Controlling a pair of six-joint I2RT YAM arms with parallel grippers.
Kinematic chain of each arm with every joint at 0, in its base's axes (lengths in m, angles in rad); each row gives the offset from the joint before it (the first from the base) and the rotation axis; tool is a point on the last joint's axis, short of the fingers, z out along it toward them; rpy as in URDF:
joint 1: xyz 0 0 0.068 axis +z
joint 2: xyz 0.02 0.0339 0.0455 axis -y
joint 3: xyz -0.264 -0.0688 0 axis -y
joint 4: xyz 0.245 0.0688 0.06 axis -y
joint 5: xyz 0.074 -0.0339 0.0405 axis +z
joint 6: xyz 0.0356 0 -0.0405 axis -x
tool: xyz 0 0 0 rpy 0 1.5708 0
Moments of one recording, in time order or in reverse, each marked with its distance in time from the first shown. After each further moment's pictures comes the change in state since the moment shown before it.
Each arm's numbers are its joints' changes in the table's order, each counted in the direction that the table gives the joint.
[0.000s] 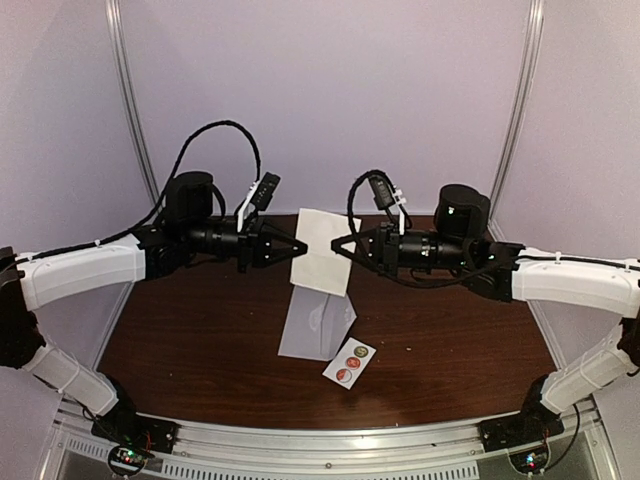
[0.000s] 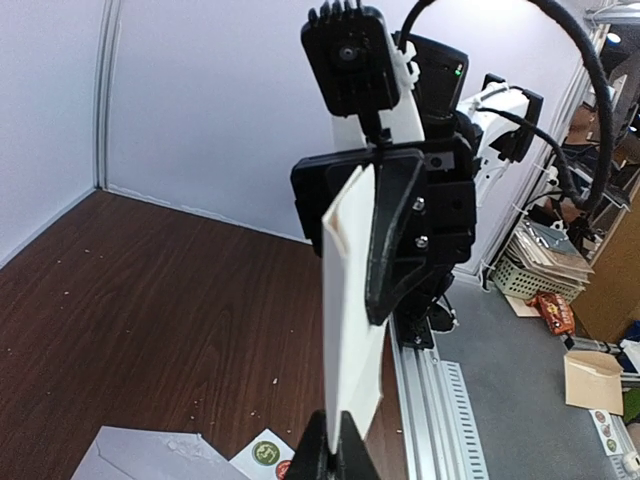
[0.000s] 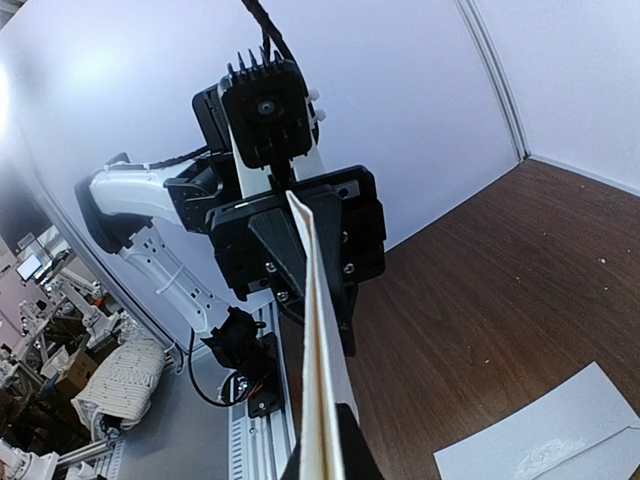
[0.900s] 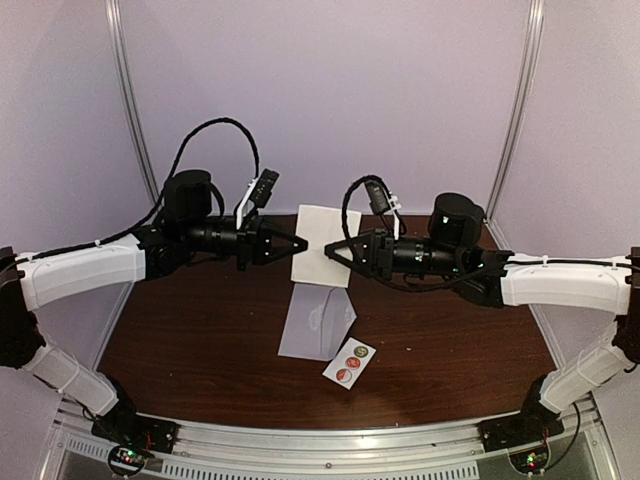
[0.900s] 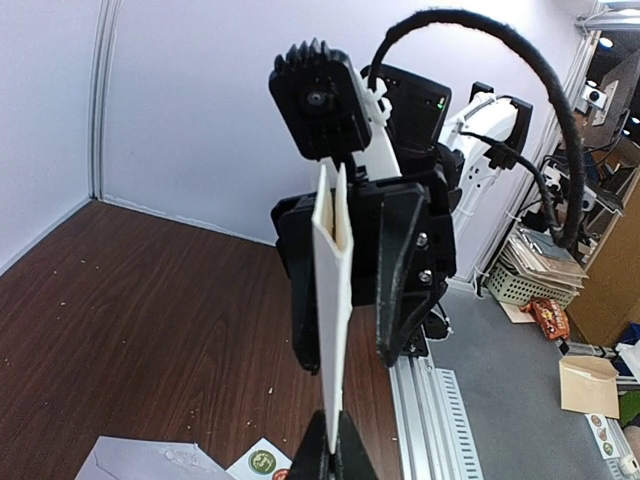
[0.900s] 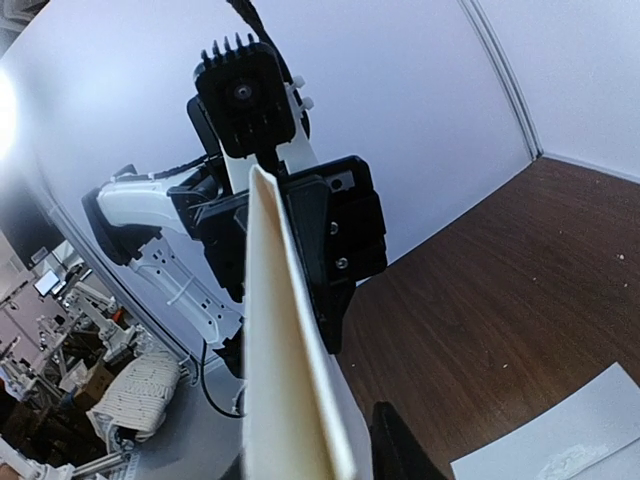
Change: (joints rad) left arm 0.000 0.000 0.000 0.040 -0.017 0.031; right arm 0.006 -0.047 -0.042 0.134 0.008 -0.076
